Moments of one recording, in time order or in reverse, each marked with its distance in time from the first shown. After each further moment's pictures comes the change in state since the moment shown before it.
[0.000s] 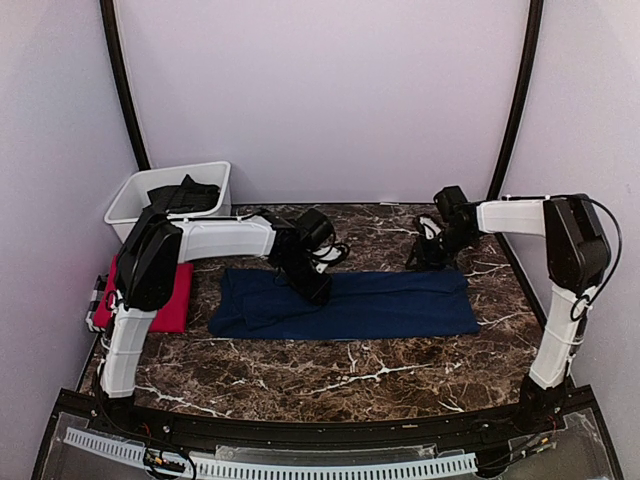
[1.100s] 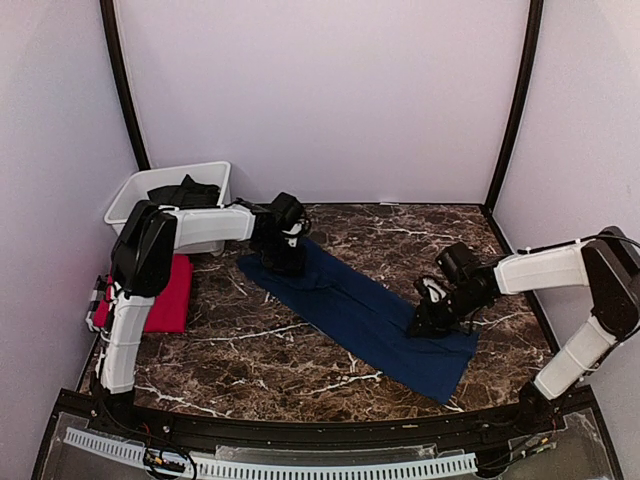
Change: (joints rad) left arm 0.169 -0.009 -0.047 0.092 -0.075 -0.359; right arm 0.177 -0.323 -0.565 0.132 -0.085 0.210
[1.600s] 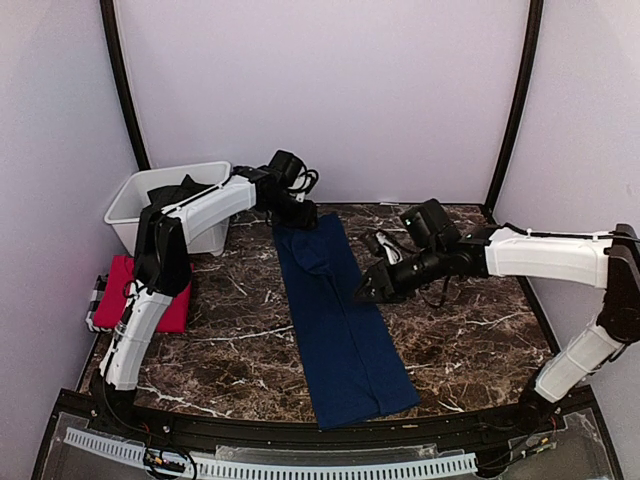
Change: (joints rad) left arm 0.059 0.261 0.658 -0.147 0.063 0.208; right arm 0.302 -0.051 0.274 0.061 -0.110 0.093
